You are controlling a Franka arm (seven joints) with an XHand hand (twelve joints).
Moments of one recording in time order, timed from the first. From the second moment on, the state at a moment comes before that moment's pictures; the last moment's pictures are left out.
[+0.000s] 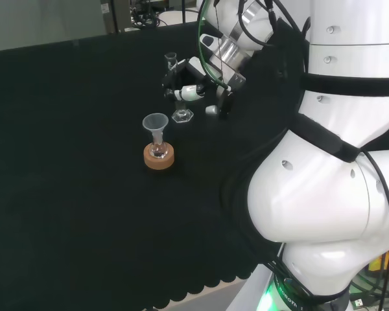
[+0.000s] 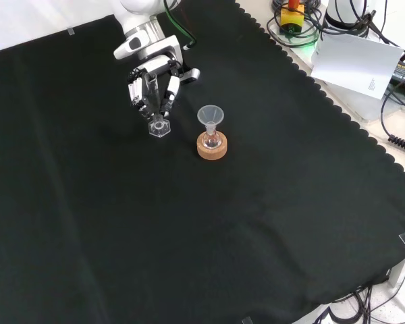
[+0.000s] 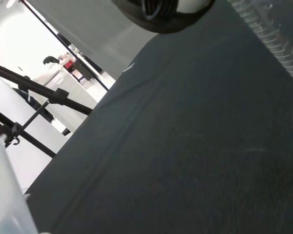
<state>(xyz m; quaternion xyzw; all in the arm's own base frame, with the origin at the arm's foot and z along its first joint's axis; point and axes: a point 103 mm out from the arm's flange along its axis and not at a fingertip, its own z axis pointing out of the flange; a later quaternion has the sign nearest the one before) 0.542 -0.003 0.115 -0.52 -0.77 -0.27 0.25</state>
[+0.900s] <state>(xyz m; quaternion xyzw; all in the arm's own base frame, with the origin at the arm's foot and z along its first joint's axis) 0.555 -0.001 0.089 -0.51 -0.77 -0.28 0.26</state>
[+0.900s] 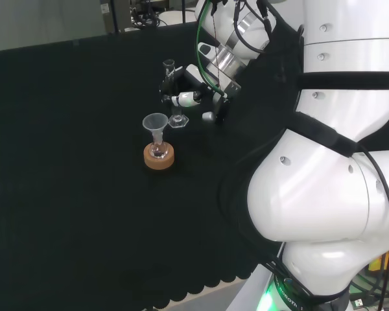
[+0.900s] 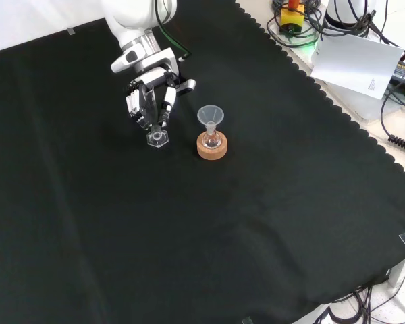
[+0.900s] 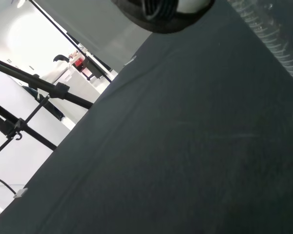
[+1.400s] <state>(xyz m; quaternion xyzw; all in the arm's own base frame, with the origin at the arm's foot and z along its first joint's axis) 0.553 -0.003 0.083 -0.51 -0.78 -0.28 0.26</state>
